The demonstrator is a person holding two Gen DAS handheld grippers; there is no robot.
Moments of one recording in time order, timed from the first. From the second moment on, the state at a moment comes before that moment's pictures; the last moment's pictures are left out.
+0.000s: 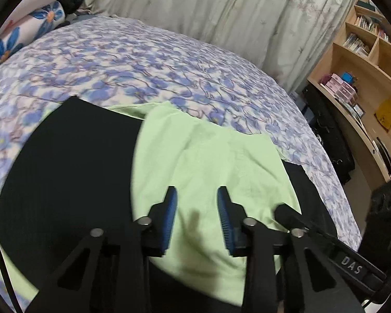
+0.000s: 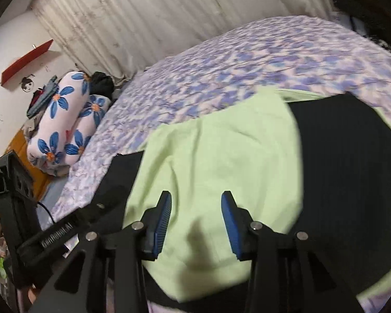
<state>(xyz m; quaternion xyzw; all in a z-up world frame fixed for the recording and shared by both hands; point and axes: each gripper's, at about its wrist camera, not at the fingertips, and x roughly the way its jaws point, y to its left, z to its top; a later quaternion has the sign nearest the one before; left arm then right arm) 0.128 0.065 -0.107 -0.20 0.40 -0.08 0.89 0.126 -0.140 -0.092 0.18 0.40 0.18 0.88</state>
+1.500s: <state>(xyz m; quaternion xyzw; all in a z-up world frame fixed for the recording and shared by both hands) 0.111 0.070 -0.119 -0.16 0.44 -0.03 0.88 0.114 -0.201 -0.104 0.15 0.45 0.05 0.88</state>
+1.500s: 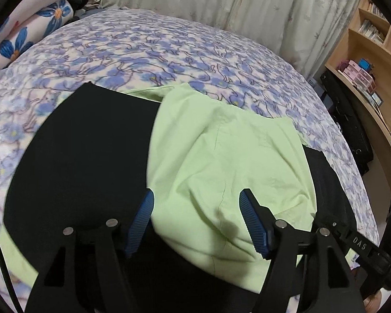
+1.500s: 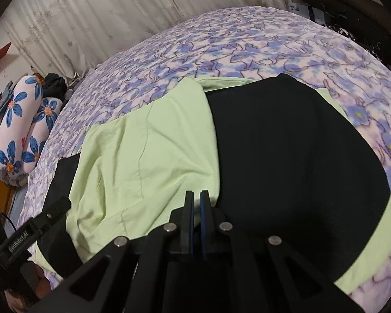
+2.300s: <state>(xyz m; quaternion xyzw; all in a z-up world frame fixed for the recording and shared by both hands) 0.016 0.076 -0.080 -0.15 0.44 -0.02 0.88 0.039 -0.169 -0.061 0.11 0.41 0.09 0.90</state>
